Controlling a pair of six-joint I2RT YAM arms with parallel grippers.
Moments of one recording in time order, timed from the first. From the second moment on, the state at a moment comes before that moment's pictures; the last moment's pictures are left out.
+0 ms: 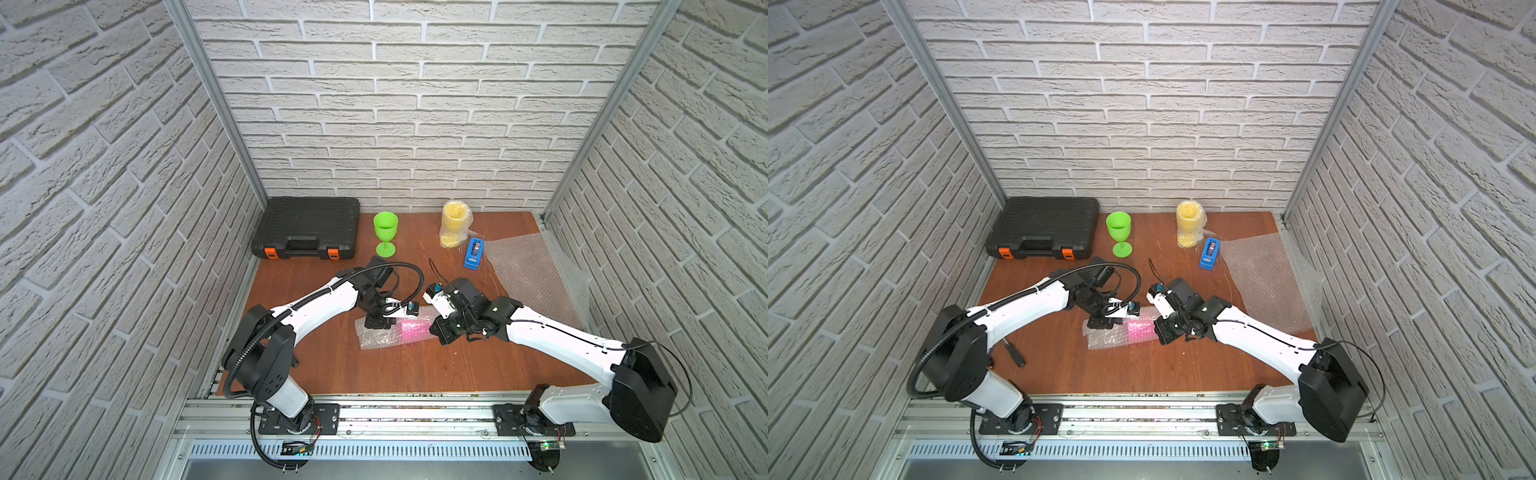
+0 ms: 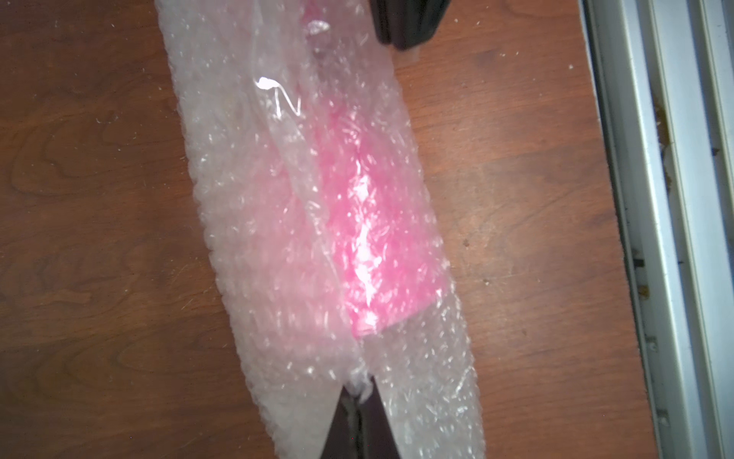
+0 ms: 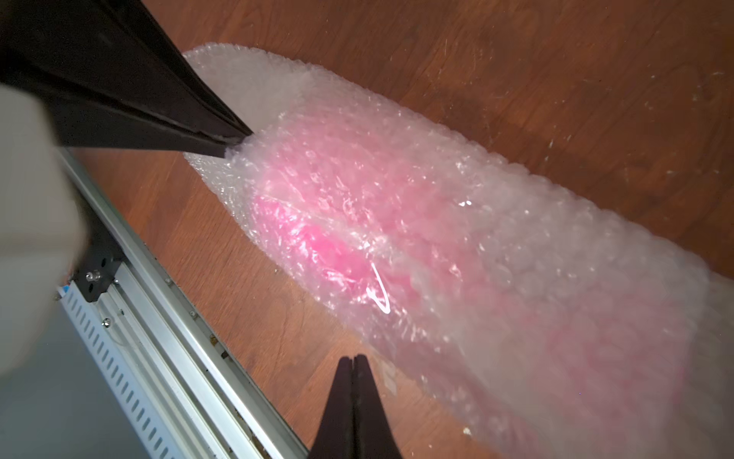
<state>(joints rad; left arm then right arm) -0.64 1.57 1.09 -0.79 0.40 1.06 0.71 1.36 0.86 -0.57 -0.22 0.26</state>
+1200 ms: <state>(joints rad) -0.63 1.54 1.09 -0.82 0.44 1.07 0.64 1.63 1.27 -0.95 -0.20 -0.72</state>
